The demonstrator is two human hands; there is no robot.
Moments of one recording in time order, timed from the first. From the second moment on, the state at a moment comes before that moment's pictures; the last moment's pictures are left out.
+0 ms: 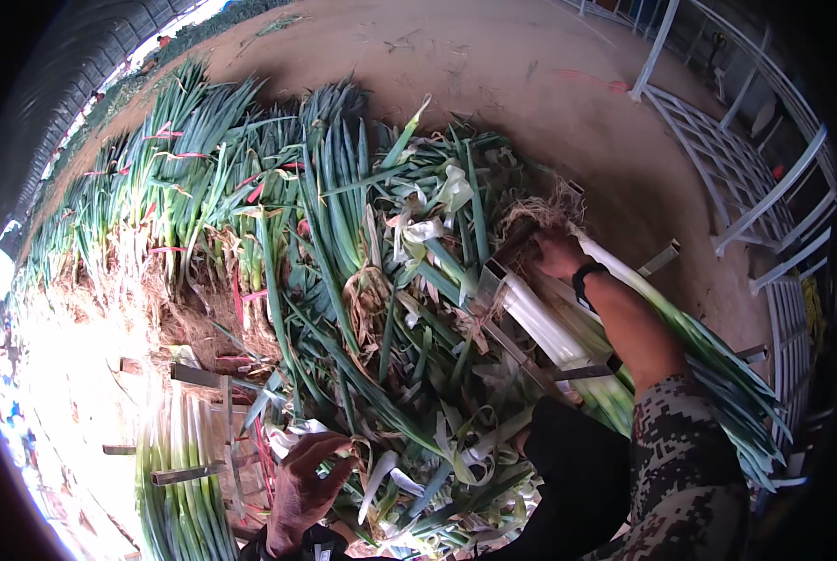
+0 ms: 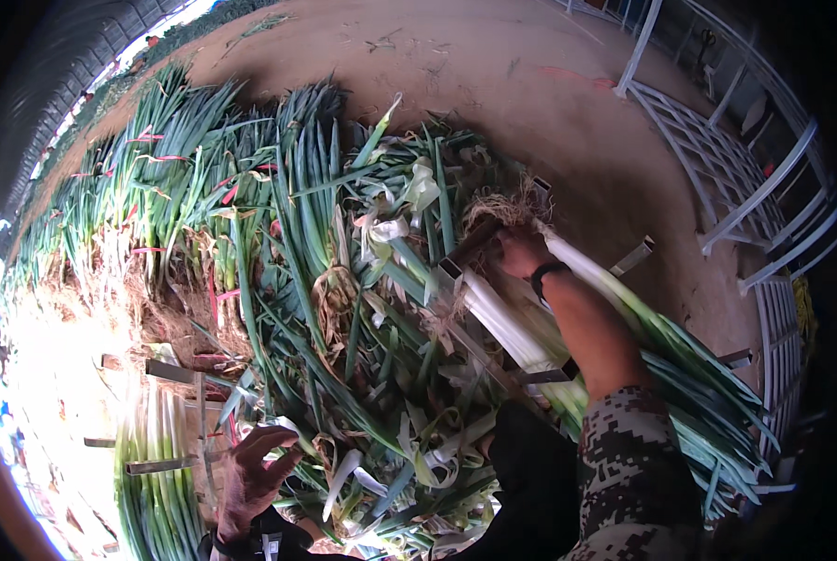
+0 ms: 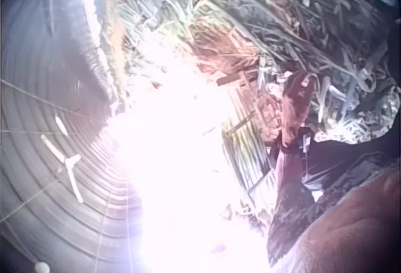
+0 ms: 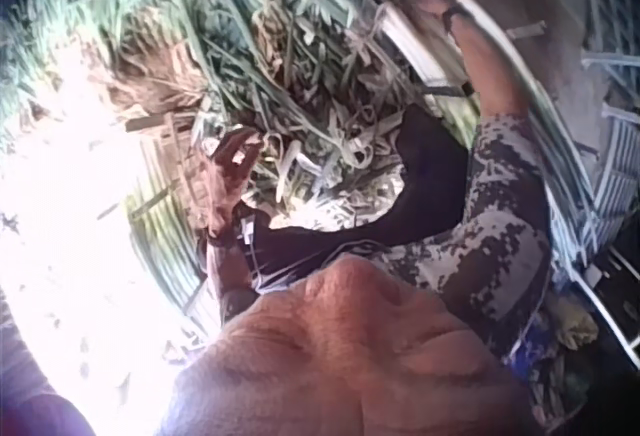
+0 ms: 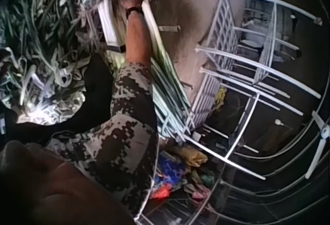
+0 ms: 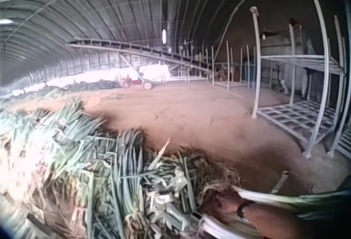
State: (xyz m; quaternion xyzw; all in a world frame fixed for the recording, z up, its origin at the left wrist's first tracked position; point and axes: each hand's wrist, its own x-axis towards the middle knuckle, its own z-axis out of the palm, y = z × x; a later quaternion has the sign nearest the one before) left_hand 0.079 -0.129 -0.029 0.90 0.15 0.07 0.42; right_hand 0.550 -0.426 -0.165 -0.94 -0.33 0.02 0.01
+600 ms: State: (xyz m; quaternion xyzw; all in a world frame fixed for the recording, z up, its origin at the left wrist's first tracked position) left_hand 0.072 -0.131 -0.033 0.91 0.10 0.01 0.40; right_hand 0.594 -0.439 -0.161 -0.90 -0.08 0.01 0.43
